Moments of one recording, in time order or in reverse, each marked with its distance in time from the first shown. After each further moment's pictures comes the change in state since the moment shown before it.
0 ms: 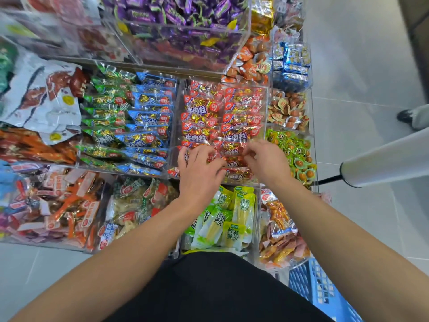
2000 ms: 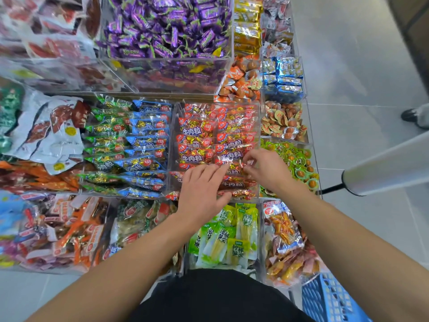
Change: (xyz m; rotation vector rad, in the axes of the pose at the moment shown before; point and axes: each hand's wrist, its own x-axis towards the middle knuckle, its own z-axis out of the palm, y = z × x) left_hand 0.014 0.000 -0.001 0.188 -0.199 0.151; right_hand 0.024 0.020 -0.011 0.088 -0.078 -0.001
